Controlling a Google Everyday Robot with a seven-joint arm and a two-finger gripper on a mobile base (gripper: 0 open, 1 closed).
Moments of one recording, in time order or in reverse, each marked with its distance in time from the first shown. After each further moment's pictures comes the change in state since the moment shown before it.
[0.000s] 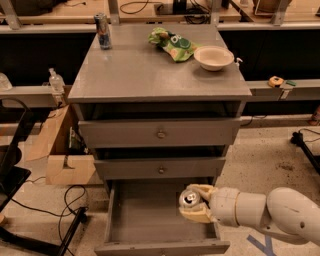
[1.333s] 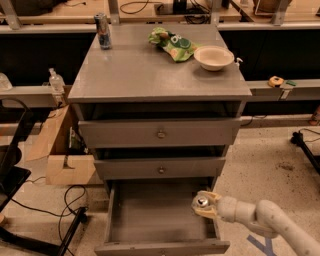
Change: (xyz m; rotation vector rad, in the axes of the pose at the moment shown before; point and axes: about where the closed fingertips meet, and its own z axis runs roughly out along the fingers) arm 0.250 -0.127 0.117 -0.020 -0.195 0.038
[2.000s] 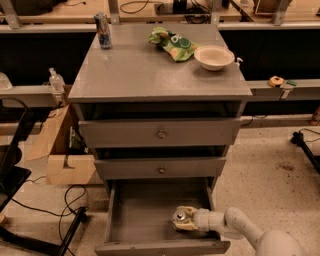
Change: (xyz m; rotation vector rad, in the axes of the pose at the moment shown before) arm 0.133 0.028 0.117 -0.166 0.011 0.027
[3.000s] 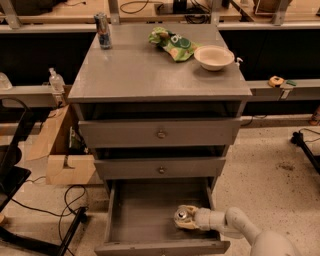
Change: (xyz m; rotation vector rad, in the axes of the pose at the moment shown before) arm 0.011 -0.010 -0.002 0.014 0.002 -0.003
